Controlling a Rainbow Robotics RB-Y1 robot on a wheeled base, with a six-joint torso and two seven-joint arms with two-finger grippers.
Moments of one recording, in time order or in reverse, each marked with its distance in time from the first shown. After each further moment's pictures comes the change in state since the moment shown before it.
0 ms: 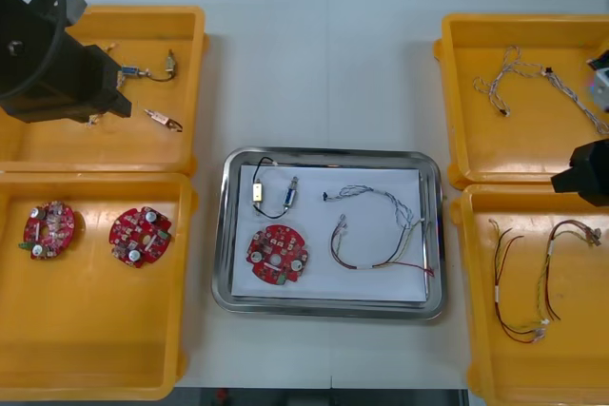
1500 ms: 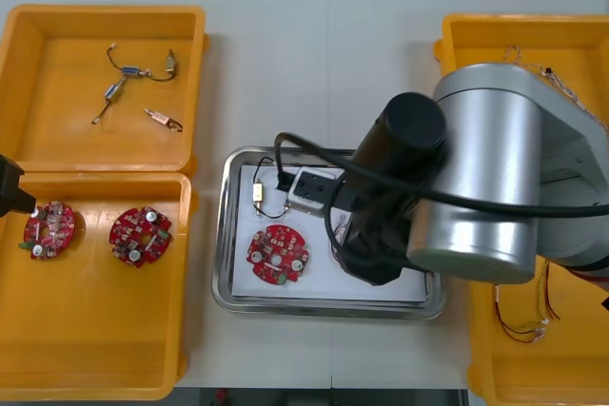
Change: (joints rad) right arm -0.486 0.200 1.006 -0.070 0.189 -0.015 0.025; left arm 0.496 0.091 0.282 -0.128 -0.008 0.000 -0.197
